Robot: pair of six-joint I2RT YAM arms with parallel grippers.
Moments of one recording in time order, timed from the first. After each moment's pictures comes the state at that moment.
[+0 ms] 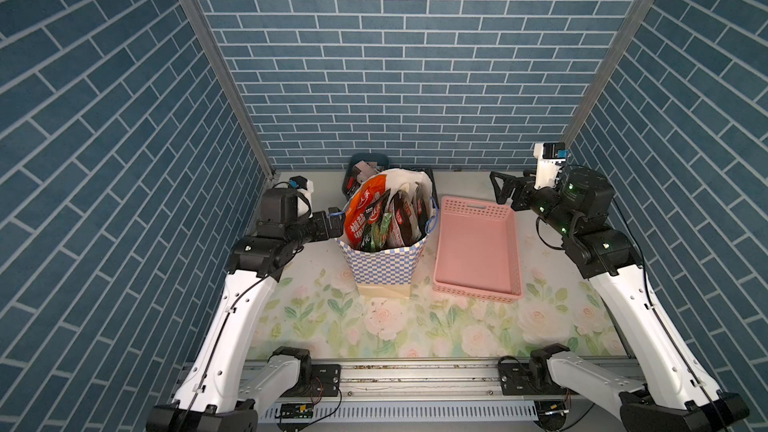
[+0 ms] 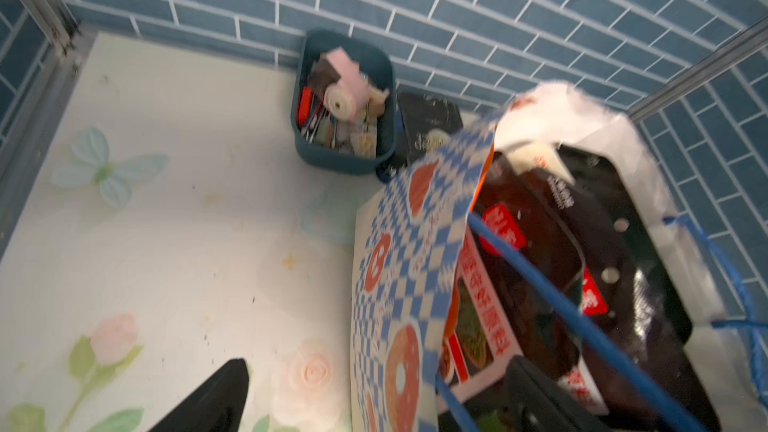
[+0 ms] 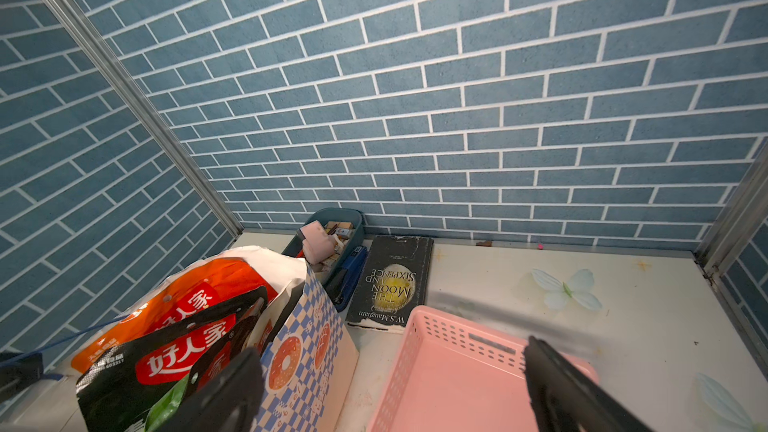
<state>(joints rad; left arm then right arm) -0.14 1.02 1.15 -0.82 0.20 -0.30 0.33 1.06 1.29 -0.43 -0.12 0.20</state>
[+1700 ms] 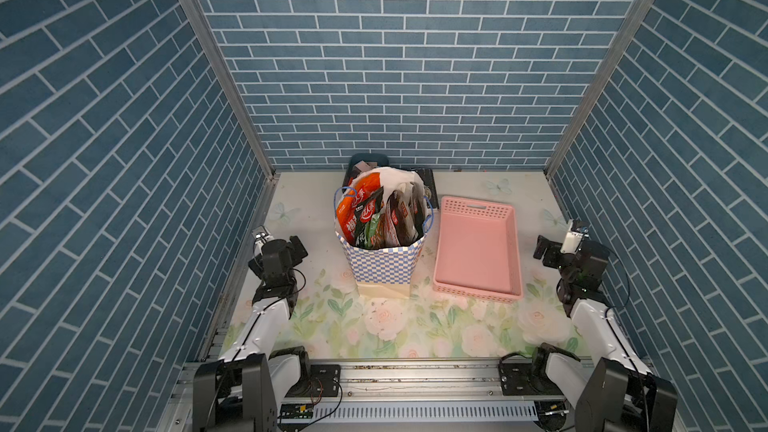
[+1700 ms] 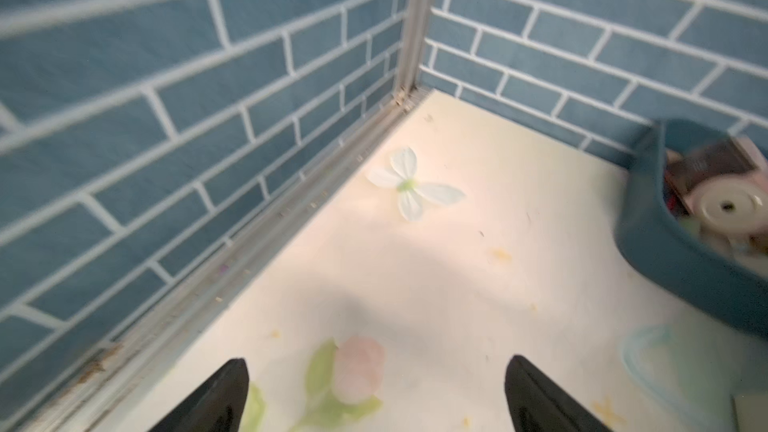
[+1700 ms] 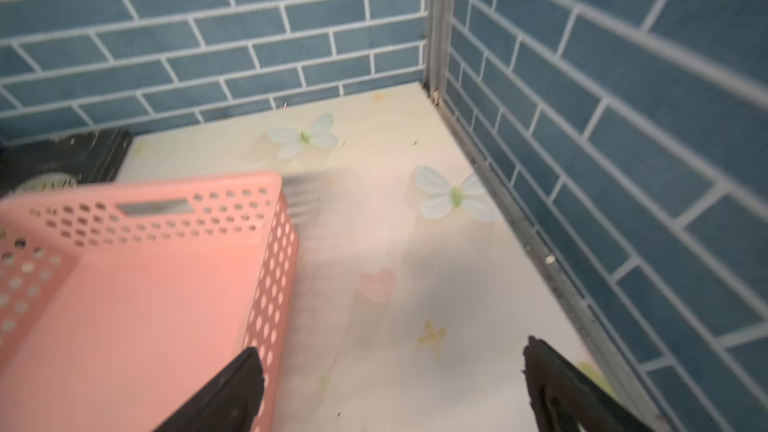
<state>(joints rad) 0.10 1.09 0.34 0.29 -0.29 -0.27 -0.26 0.99 0.36 0.23 -0.14 -0.01</state>
